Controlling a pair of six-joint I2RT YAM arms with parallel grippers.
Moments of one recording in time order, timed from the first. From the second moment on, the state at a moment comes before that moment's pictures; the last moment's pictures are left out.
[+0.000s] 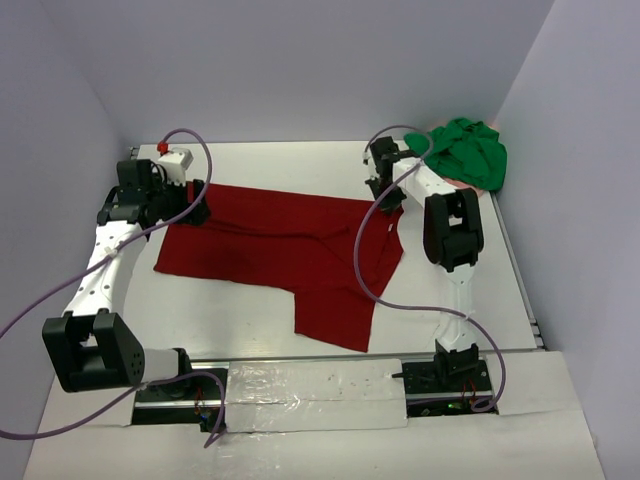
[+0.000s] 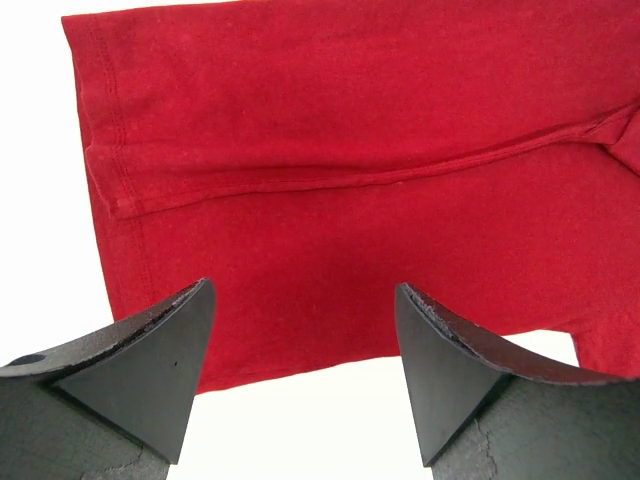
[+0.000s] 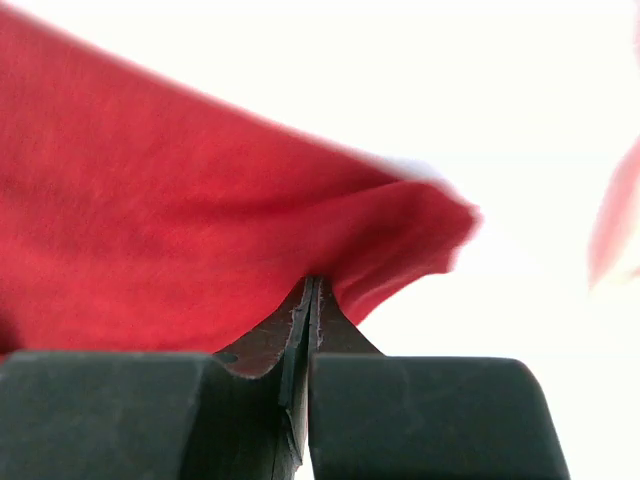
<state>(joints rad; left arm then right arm) 0.04 1.32 1.14 -0.55 0.34 0.16 0.23 2.23 1.80 -0.86 0.09 -0.13</state>
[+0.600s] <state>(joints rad) 0.07 1.29 1.06 -0.54 0.33 0.17 0.23 2.12 1.78 -0.73 -0.09 -0.10</state>
